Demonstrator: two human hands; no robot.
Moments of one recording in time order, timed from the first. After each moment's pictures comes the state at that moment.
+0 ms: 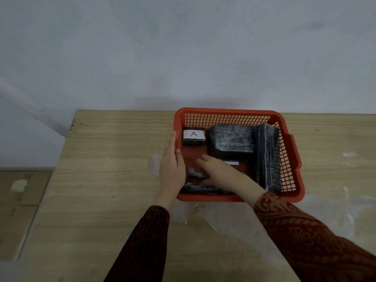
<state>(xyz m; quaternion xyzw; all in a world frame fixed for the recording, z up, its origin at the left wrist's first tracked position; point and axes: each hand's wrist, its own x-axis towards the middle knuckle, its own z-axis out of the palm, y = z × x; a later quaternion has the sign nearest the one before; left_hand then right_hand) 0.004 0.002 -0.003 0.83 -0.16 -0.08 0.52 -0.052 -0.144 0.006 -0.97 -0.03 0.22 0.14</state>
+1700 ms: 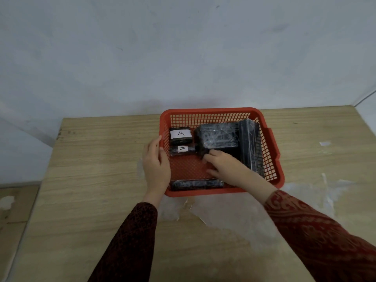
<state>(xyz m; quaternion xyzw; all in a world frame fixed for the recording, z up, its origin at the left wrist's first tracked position) 0.001 0.003 0.008 0.83 -0.12 0.01 0.55 -0.094 -0.180 0.023 -0.98 0.01 0.10 0.17</state>
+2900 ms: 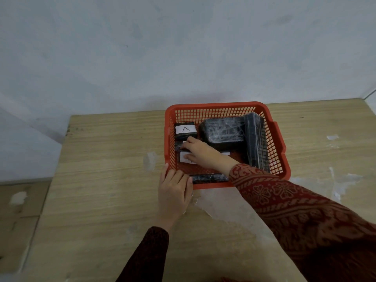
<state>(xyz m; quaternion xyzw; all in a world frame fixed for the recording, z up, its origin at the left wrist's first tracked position) -0.062 0.036 -0.030 0.87 -0.37 0.16 0.27 -0.029 -0.136 0.009 -0.96 0.01 0.13 0.23</state>
